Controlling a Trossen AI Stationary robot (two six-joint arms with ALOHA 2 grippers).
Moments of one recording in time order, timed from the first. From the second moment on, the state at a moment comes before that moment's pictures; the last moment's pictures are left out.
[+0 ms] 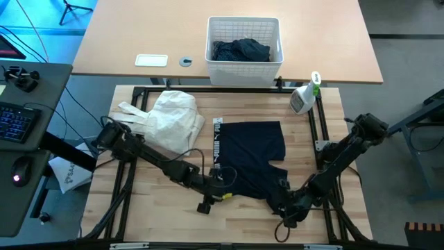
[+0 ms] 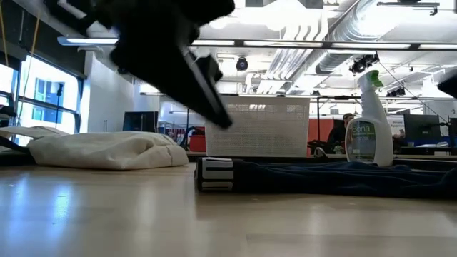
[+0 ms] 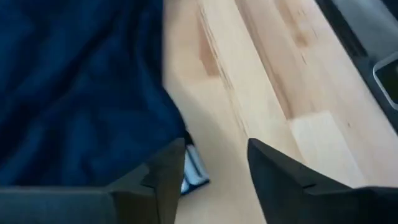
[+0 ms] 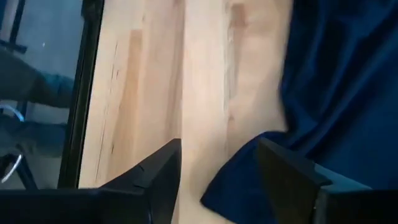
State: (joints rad) left arm -0.41 1.86 1.11 -0.08 -0.04 -0.13; right arm 0.85 1.50 0.74 -0.22 0.26 0.81
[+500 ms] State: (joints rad) left arm -0.47 1.93 1.11 -0.16 -0.04 -0.20; right arm 0.92 1.64 0.74 -0.28 0.20 0.99
